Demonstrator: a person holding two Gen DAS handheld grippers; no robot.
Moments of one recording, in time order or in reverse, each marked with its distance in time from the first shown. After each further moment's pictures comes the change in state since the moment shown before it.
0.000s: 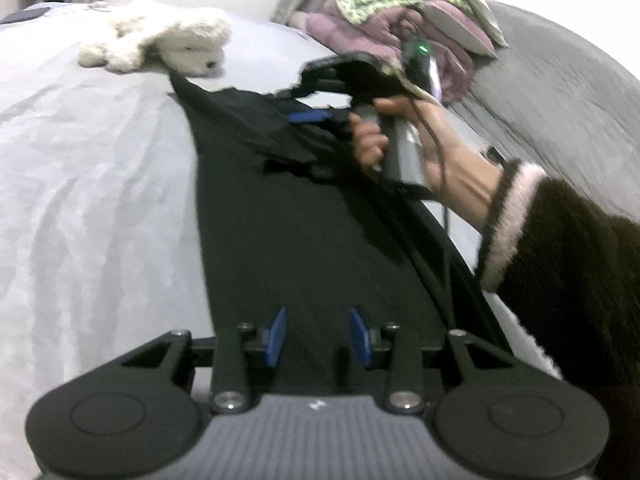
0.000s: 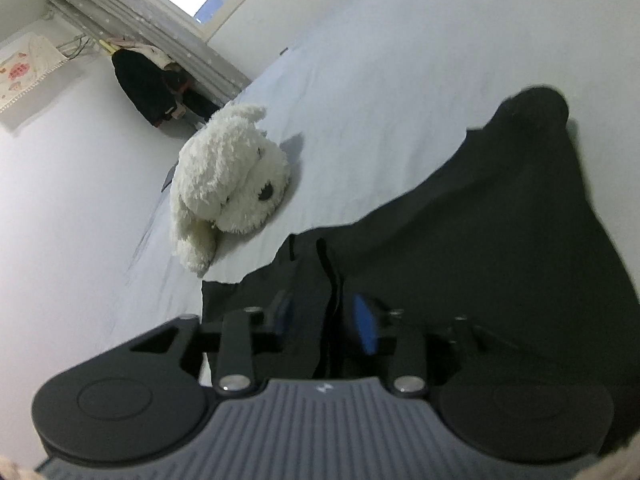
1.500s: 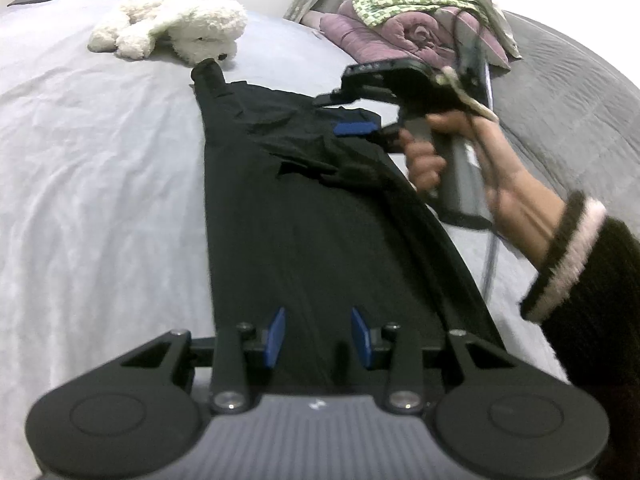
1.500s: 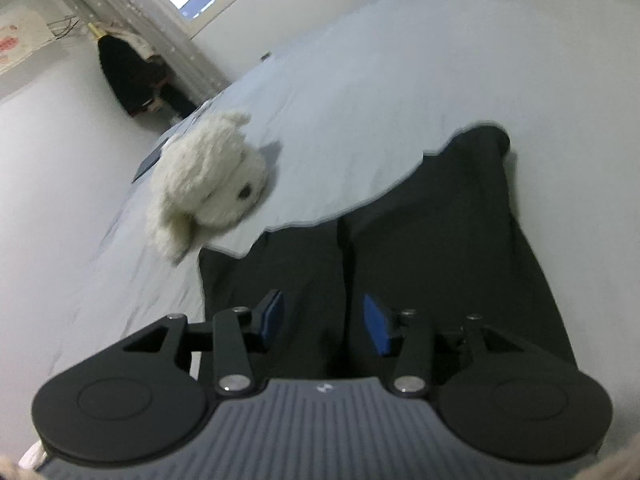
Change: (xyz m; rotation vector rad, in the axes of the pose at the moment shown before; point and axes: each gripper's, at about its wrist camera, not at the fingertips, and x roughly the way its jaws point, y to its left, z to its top) left arm 0.016 0.010 0.009 -0.035 0.019 -0.019; right arm -0.046 0.013 -0.016 -0.072 0.006 -0.110
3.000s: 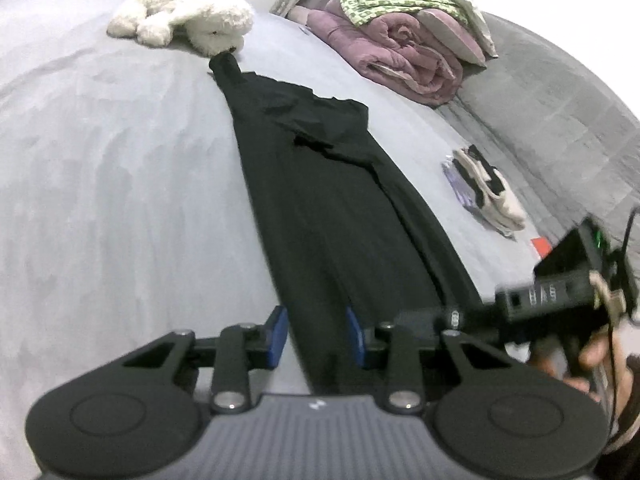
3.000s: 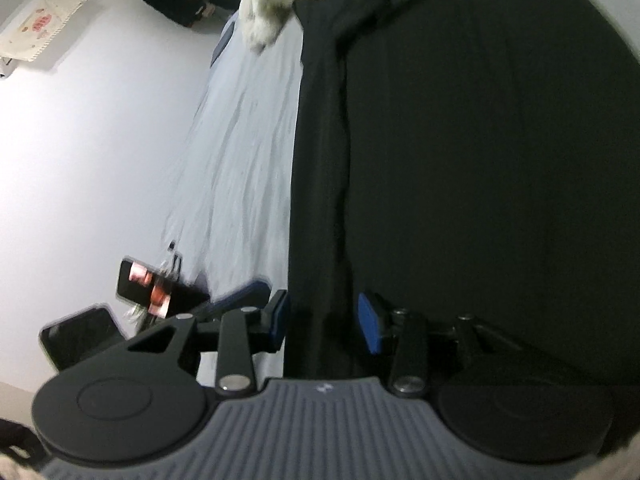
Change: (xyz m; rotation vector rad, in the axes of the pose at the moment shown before) left arm -0.069 0.037 -0.042 -0.002 0.027 -0.095; right arm -0.144 0.014 -0.220 0.171 0.385 0.302
